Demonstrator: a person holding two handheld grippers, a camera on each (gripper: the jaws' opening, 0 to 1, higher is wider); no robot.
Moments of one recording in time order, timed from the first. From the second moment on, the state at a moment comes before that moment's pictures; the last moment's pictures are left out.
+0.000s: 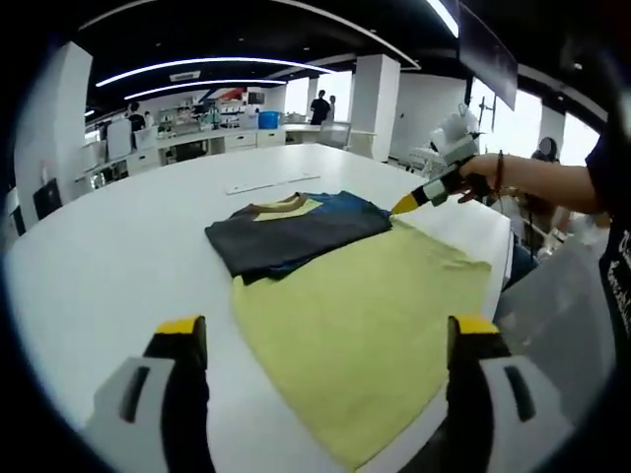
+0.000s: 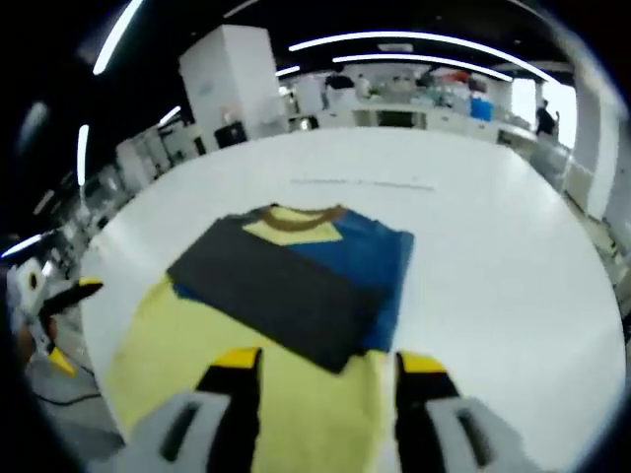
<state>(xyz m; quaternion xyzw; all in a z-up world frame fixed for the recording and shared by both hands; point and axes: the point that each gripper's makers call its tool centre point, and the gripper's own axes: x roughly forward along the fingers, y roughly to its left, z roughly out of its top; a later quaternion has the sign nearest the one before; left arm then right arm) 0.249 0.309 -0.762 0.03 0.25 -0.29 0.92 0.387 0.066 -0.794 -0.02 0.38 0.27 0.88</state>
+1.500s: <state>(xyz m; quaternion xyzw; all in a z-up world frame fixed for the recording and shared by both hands) 0.179 0.285 -0.816 0.13 0.32 -0.46 0.82 0.208 0.034 -0.837 -0.20 0.43 0.45 0.75</state>
